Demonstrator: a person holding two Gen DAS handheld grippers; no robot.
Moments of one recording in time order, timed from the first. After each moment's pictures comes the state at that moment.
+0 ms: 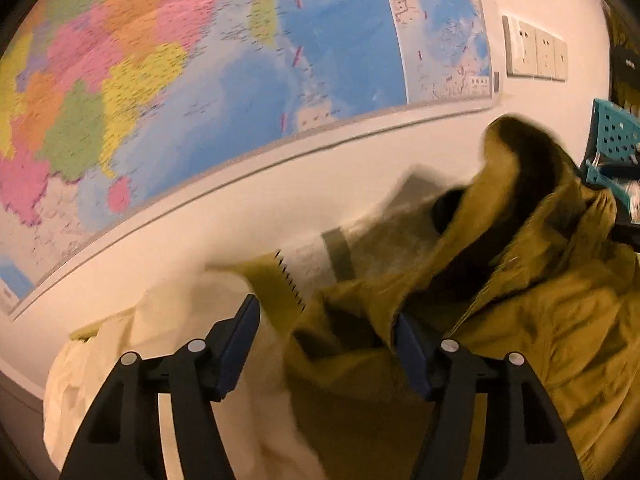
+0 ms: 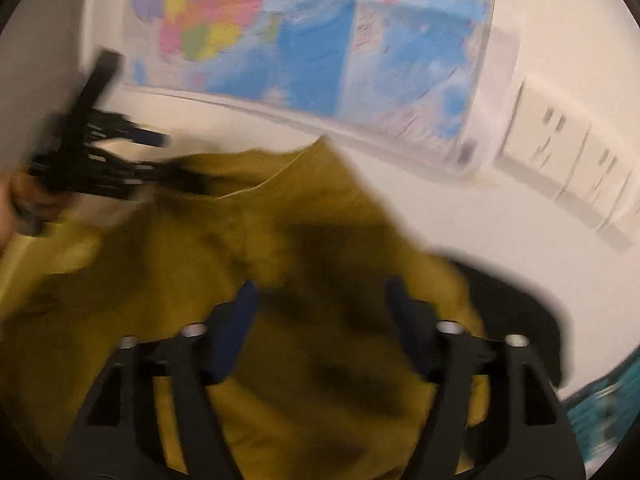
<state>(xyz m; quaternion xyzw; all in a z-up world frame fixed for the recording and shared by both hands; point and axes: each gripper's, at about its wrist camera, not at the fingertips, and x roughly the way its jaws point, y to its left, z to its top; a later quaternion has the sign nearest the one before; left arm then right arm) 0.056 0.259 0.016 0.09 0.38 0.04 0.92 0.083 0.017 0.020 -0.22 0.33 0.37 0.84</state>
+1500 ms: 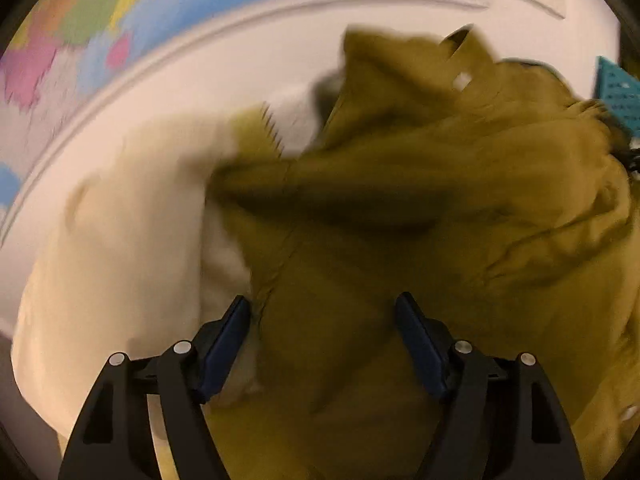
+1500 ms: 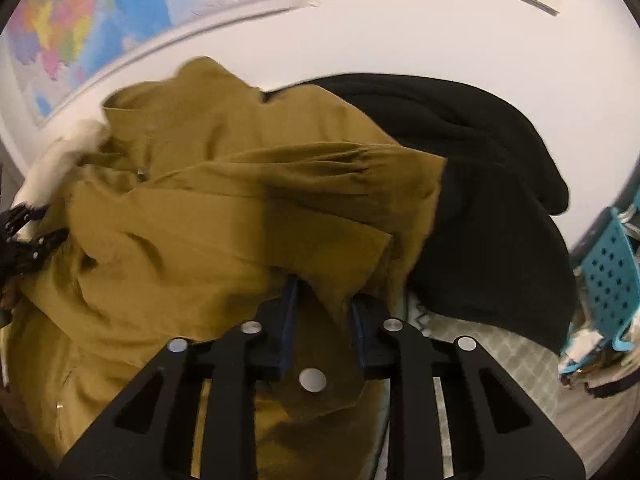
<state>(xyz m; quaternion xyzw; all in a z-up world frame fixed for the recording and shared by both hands) 0.018 0.259 -0.081 0.07 0.46 0.06 0.88 0.093 -0.096 -0.063 -0.08 0.52 0.25 0.81</state>
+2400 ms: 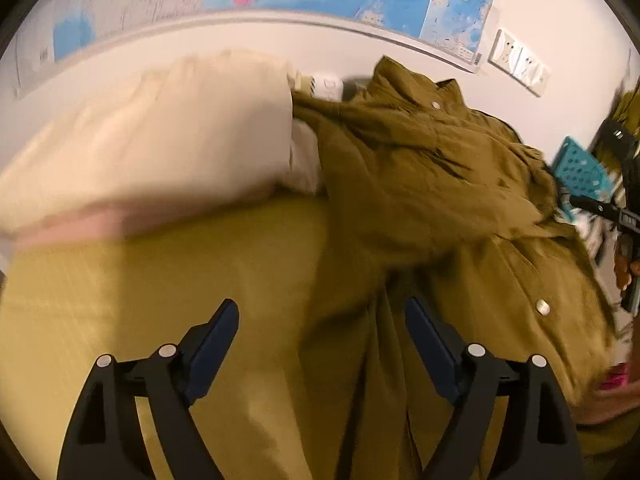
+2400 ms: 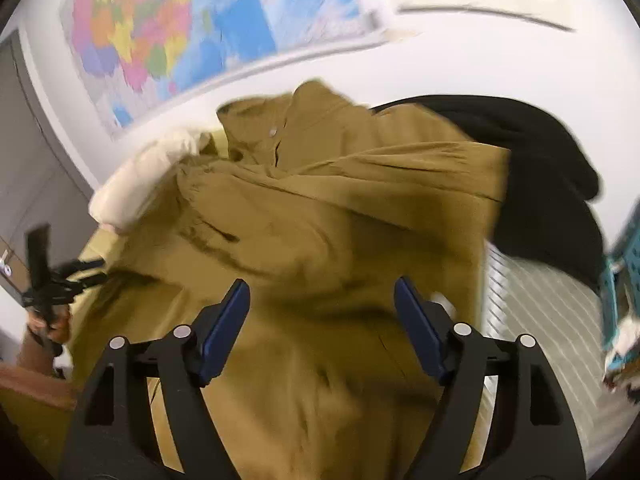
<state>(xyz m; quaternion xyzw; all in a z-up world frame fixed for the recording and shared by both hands) -0.152 0.306 -0.067 -0.11 0.43 0.01 0.89 0.004 -0.116 0.001 0.00 0.49 0.35 0.80</state>
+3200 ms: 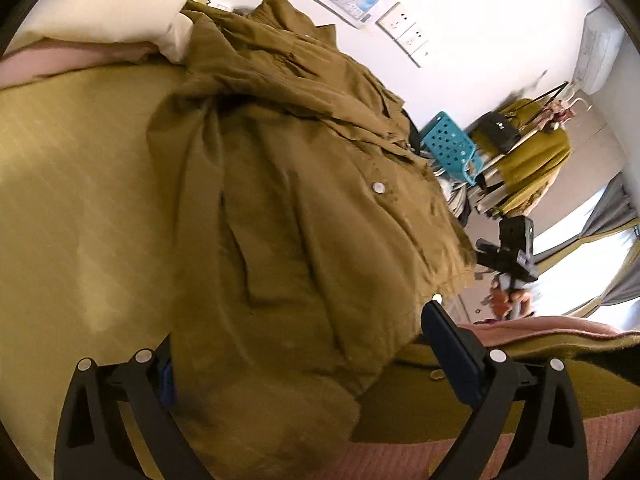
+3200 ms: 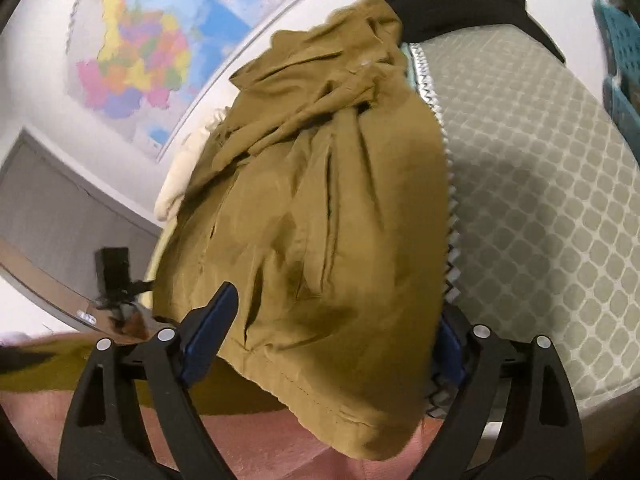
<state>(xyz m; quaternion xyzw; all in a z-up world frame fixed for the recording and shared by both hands) -0.237 0.256 -0.097 -0.25 0.44 -0.23 0.83 -0.135 -0.235 -0.046 0.16 0.55 0.36 0.73</state>
